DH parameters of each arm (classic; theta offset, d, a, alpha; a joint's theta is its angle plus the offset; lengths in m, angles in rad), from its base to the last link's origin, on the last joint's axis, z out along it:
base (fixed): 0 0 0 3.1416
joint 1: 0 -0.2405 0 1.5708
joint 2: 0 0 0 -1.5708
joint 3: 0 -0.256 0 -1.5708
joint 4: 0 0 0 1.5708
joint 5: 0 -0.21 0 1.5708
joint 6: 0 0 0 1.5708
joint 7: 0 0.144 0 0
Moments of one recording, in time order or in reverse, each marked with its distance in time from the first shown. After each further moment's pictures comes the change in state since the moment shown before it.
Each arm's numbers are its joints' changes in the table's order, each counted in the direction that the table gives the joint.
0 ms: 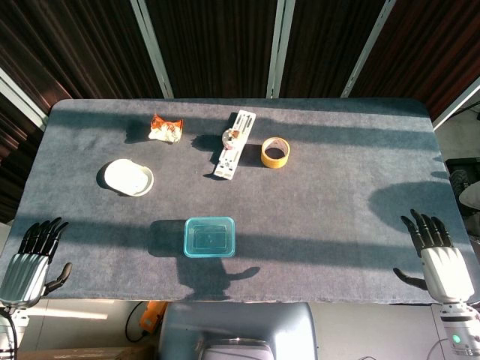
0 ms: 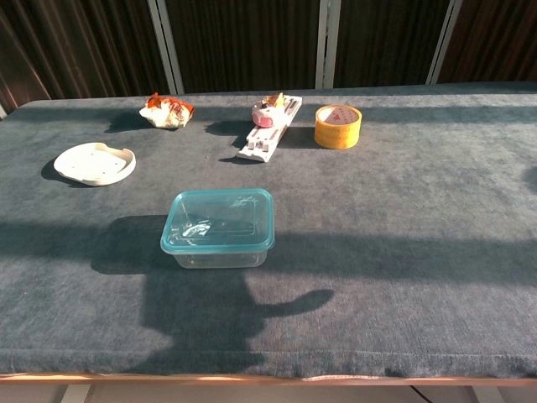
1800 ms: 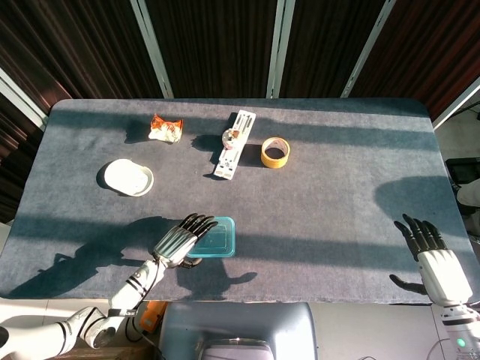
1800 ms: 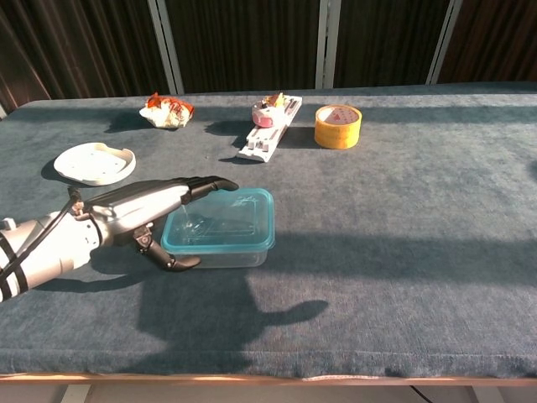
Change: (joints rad) left arm 0.539 -0.488 0.088 -0.202 0.112 -0.605 0.003; right arm -0.012 0.052 0.038 0.011 0.049 -0.029 0.111
